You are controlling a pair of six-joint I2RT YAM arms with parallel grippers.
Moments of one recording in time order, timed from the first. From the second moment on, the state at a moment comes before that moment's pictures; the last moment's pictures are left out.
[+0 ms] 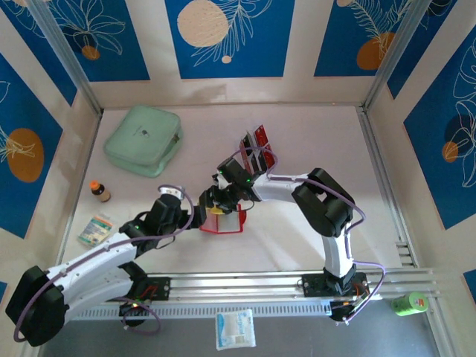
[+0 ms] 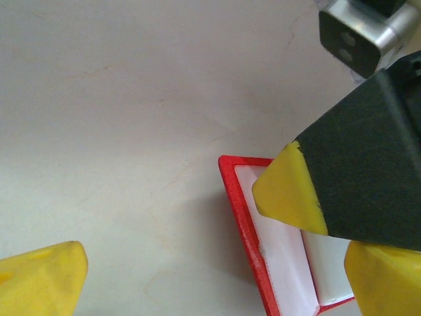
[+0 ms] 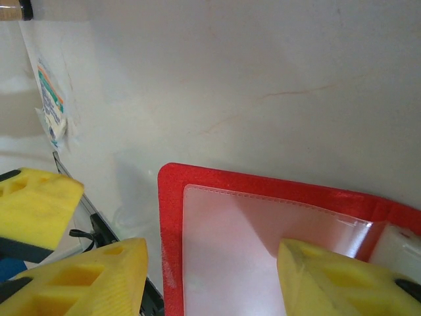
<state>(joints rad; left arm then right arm) -0.67 0.92 0.39 -0.24 -0.14 -0.61 0.82 1.97 1.19 -0.16 -0.58 0.92</state>
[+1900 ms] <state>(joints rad) -0.67 1.25 0.47 -0.23 -0.11 -0.55 0.75 1.71 0.96 -0.52 -0.26 0.71</state>
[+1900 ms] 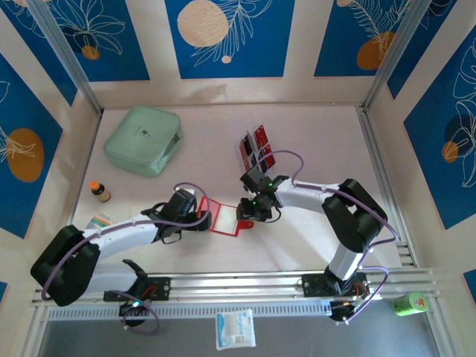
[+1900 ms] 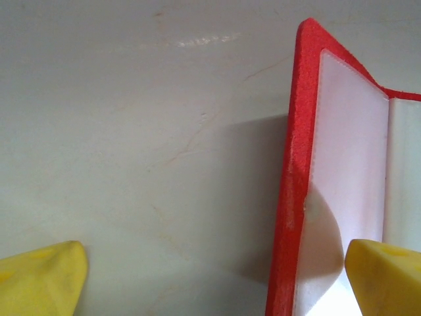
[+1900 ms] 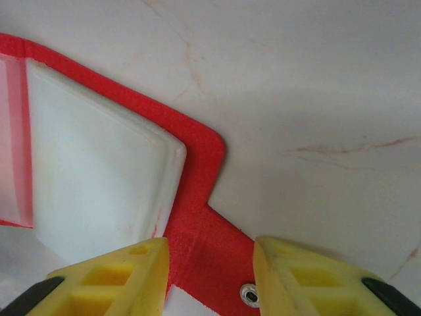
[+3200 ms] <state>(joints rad) -0.67 1.27 0.47 -0.20 -0.11 -0.55 0.62 1.58 0.84 -0.44 -0.37 0.75</state>
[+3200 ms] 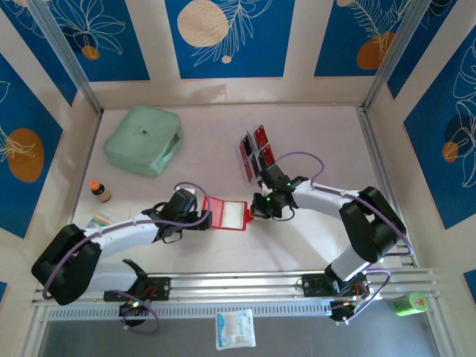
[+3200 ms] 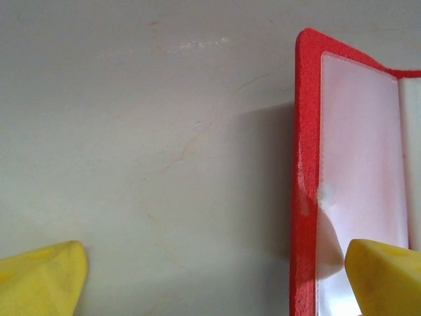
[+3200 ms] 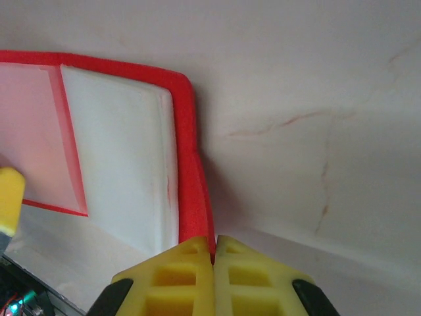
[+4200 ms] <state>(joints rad) -0.67 1.30 0.48 -0.19 -0.13 -0.55 0.48 1.90 1.74 -0.95 -0.10 0.37</state>
